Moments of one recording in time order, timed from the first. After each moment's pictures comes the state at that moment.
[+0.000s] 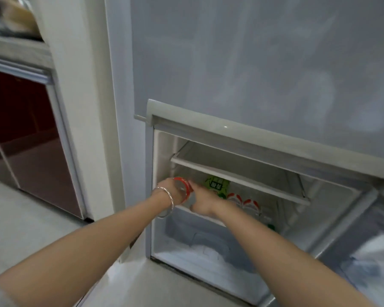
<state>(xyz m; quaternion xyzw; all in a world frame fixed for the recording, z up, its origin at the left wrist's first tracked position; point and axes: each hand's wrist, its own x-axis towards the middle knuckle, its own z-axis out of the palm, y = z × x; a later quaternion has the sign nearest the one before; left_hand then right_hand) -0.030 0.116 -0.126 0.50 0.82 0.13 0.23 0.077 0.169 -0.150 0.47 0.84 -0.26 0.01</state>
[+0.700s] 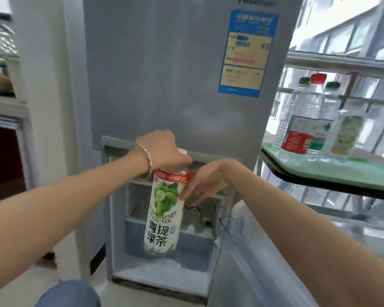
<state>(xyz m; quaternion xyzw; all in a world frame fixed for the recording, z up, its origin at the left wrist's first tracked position) 0.109 -0.005 0.090 0.65 0.72 0.20 -0.11 0.245 0.066 0.052 0.39 0.72 -0.57 0.10</state>
